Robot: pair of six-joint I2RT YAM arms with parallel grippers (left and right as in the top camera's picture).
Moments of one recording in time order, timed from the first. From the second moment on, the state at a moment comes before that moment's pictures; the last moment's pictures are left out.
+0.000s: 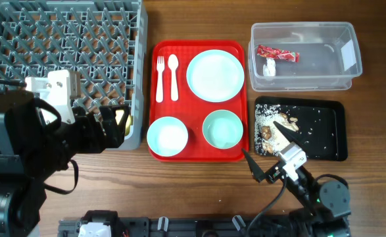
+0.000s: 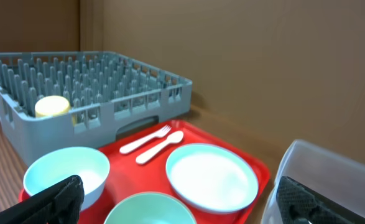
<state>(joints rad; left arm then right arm) -0.06 1.00 1.62 -1.35 0.29 -0.24 0.27 0.02 0.12 -0.10 -0.38 -0.16</state>
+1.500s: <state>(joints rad) -0.06 1.00 1.62 -1.35 0.29 -0.24 0.27 0.02 0.01 0.03 -0.37 -0.09</state>
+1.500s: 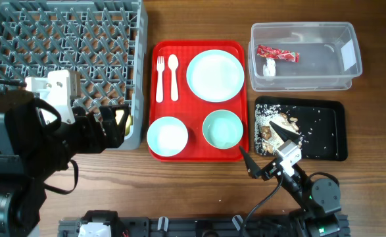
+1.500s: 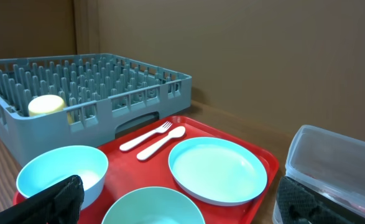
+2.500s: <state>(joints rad) -0.06 1.00 1.62 -1.35 0.29 -0.24 0.27 0.02 0.01 0.03 -0.37 -0.09</state>
